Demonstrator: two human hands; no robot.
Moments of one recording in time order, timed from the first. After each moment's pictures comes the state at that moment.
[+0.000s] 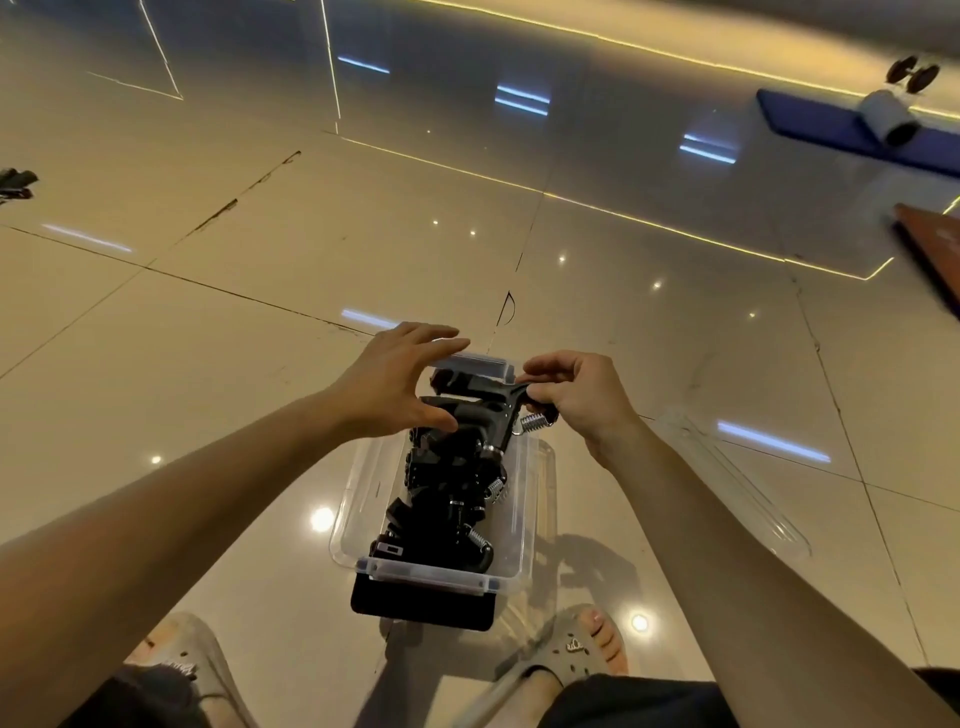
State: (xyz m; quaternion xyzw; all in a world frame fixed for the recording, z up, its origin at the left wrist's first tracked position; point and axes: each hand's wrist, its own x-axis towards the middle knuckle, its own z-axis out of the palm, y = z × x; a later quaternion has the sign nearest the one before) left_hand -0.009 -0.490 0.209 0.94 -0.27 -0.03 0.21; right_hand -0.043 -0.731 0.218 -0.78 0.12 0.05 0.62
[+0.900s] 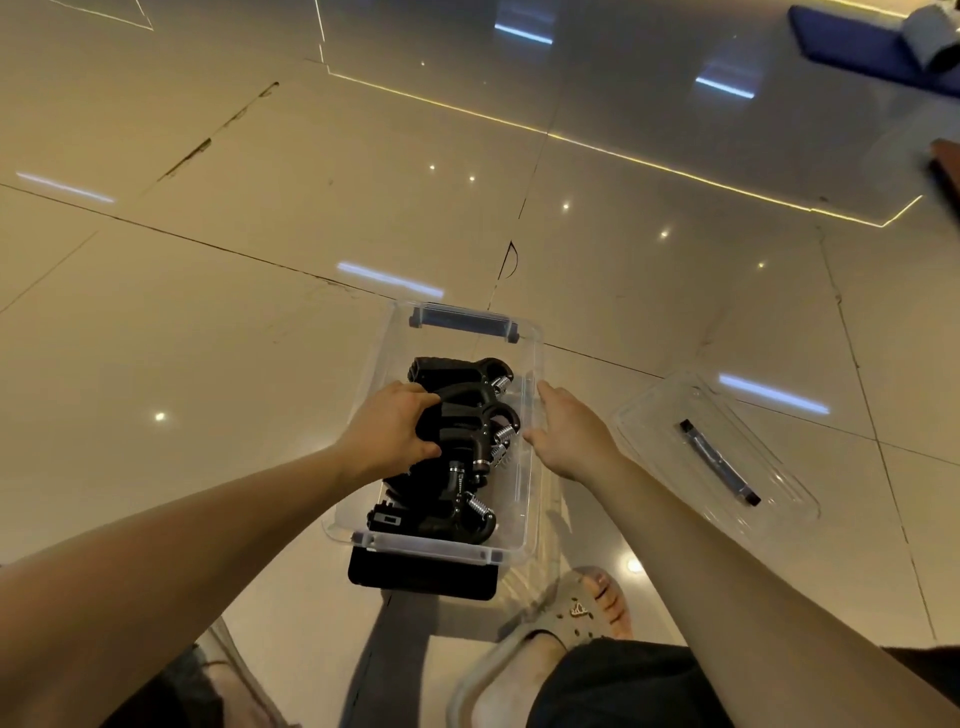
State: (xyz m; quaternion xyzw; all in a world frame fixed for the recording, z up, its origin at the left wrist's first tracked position) left_hand -0.031 -0.496 0.084 0.96 -0.19 -0.11 0.19; right_hand -0.060 -0.739 0.126 -0.96 0.04 0.18 0.19
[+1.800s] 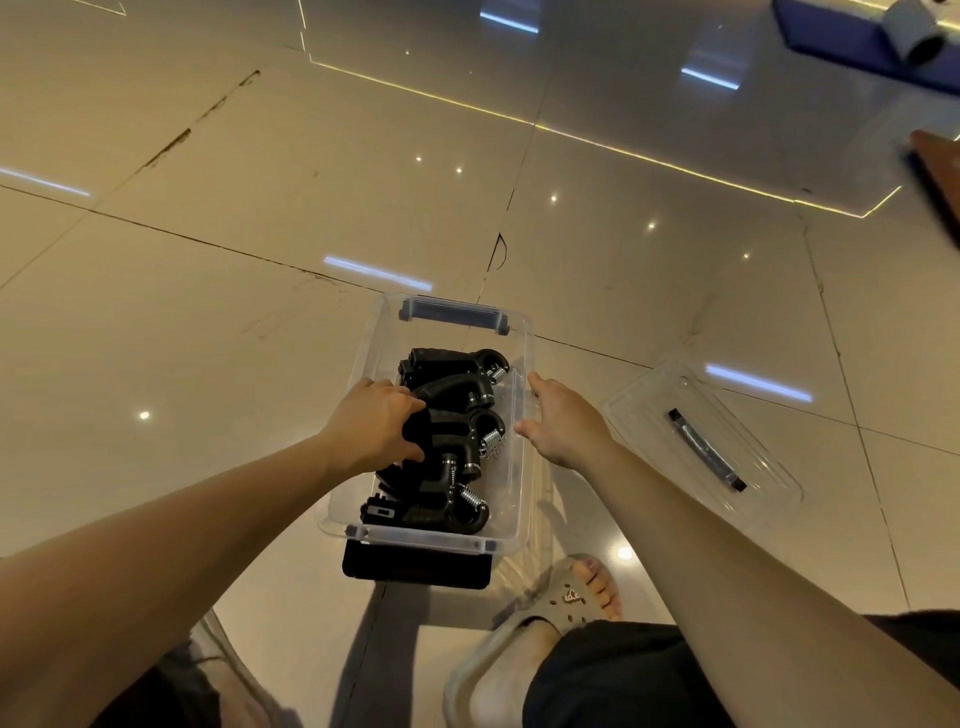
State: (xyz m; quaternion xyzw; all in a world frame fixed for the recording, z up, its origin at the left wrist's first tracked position) left_hand -0.026 -0.490 0.081 0.96 -0.25 -0.13 0.05; right_hand -0.058 -0.746 0.119 -0.97 0.04 0.19 0.18
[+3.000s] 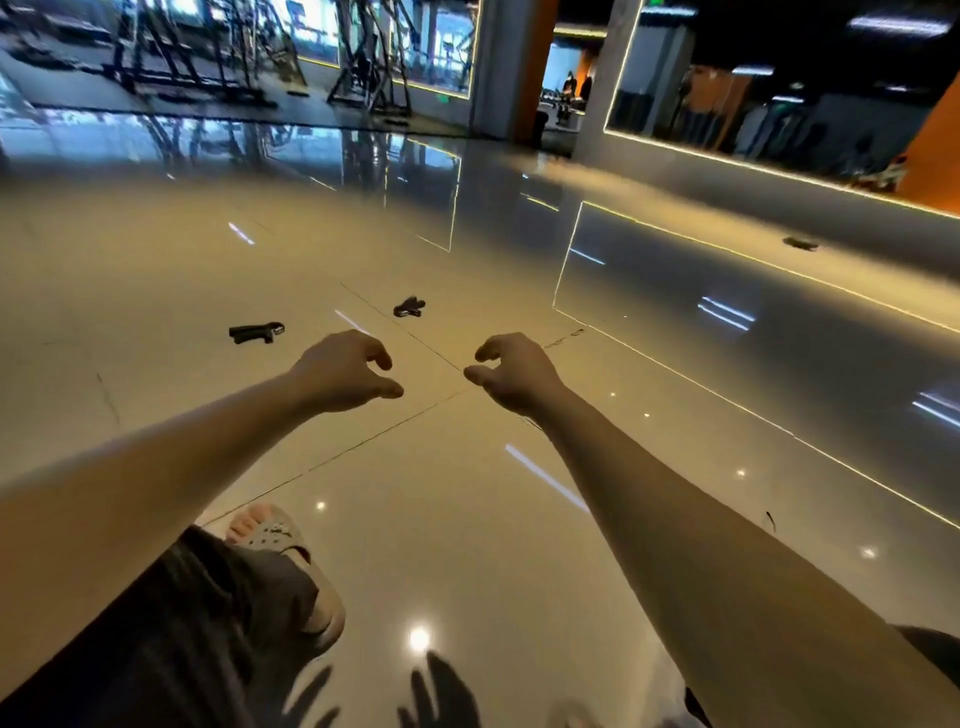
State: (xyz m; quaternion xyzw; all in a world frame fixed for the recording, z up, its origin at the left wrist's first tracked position) left_hand -0.163 -0.001 0.353 0.96 0.15 0.07 0.24; right_hand -0.056 -0.206 0.369 -0.92 -0.31 0.01 0.24
